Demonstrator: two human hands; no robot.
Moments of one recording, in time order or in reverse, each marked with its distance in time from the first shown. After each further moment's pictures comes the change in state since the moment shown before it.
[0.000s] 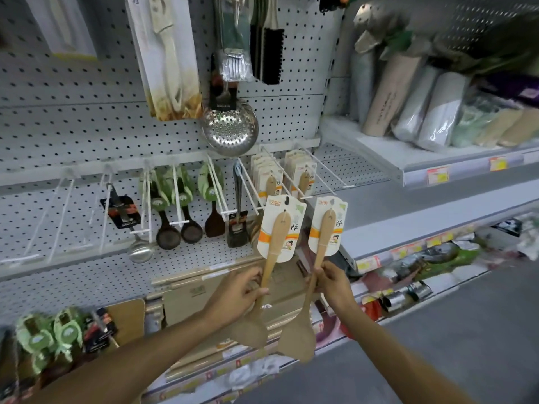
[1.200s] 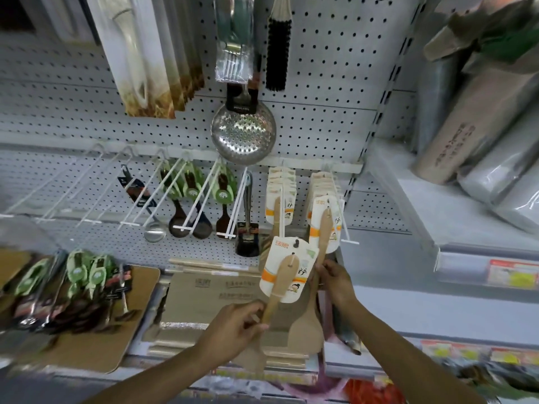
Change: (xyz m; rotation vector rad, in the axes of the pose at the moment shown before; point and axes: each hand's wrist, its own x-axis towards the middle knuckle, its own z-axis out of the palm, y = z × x) left_hand 0.071 0.037 0.102 0.030 0.244 -0.221; right_hand 0.230 0.045 -0.058 -0.151 -0.372 -0.055
